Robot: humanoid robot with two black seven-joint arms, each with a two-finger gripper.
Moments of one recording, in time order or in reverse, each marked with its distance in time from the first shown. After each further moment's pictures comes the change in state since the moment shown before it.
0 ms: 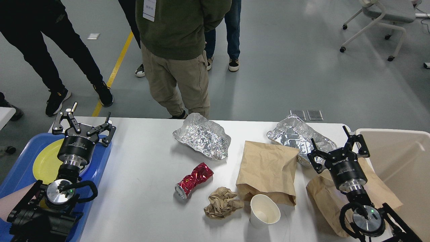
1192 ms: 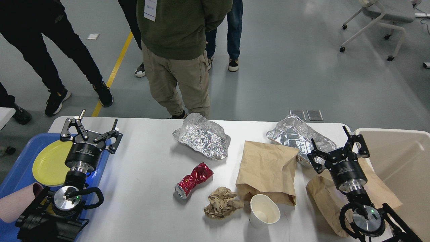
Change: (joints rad) left arm 0.015 -0.038 -0.004 0.033 0.026 -0.033 -0.002; right arm 0.000 0.000 0.000 -0.001 0.000 0.000 0.000
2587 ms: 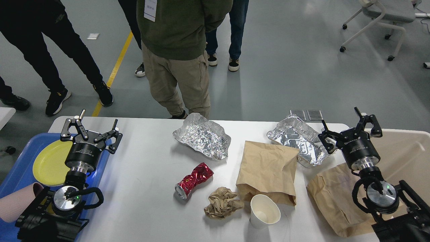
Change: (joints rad) left arm 0.000 0.000 0.000 0.000 0.000 -0.001 0.001; right arm 0.127 -0.093 -0.004 -0.032 0.149 -0.063 -0.102
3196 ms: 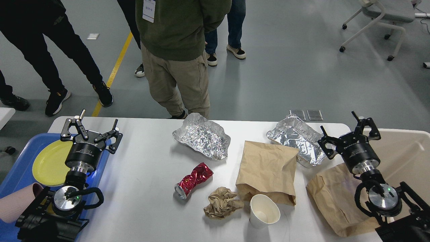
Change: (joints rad) left arm 0.000 0.000 0.002 0.000 0.000 -0.002 -0.001; right arm 0.003 -0.033 -0.069 -0.031 0.000 0.007 -0.004
